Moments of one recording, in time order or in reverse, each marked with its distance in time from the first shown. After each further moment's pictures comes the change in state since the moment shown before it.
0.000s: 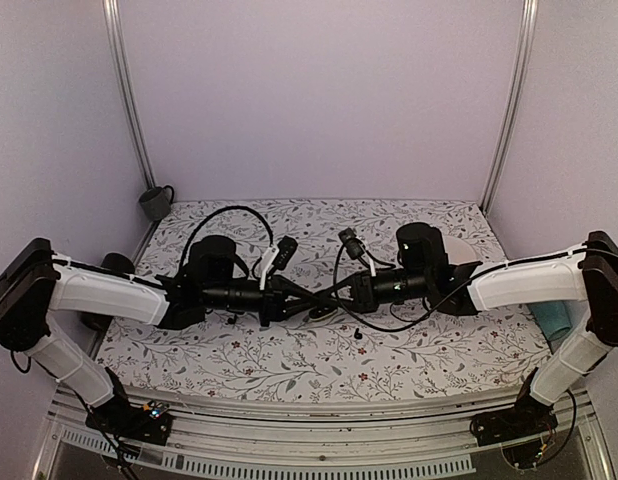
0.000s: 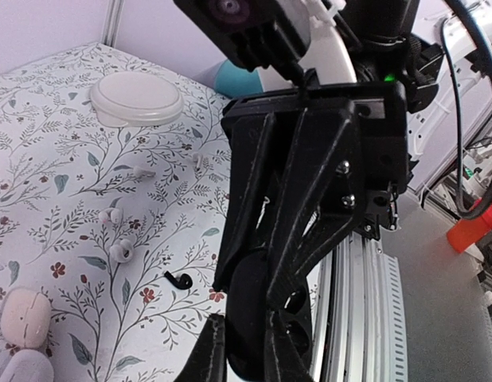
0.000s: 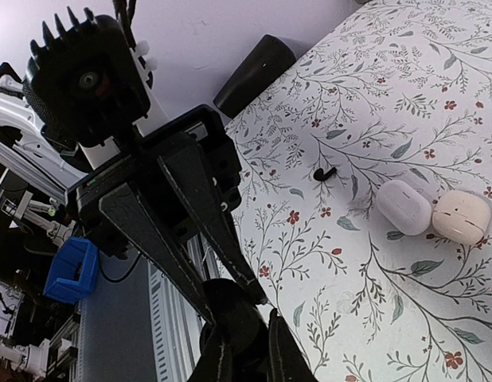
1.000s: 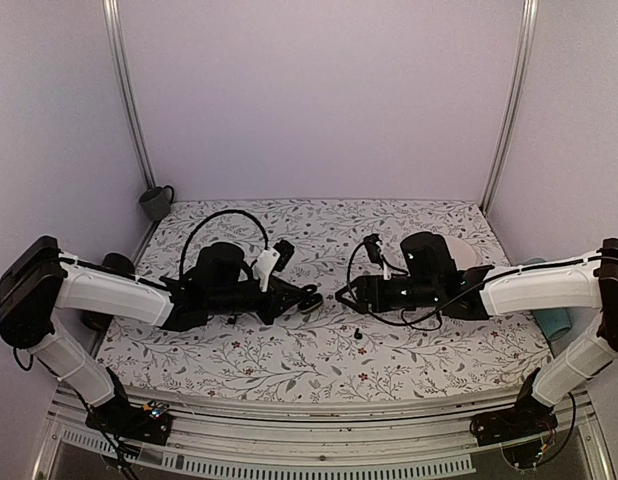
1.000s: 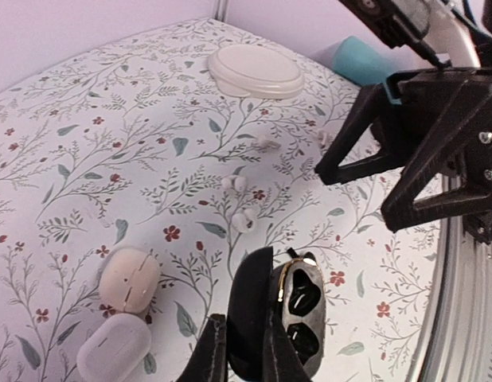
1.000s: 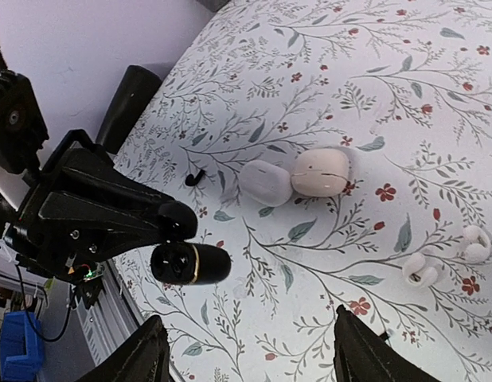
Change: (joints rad) left arm -0.003 0.032 -0.001 -0.086 -0.327 0.090; right arm 0.003 -0.075 -0.057 -0.169 0.369 0.084
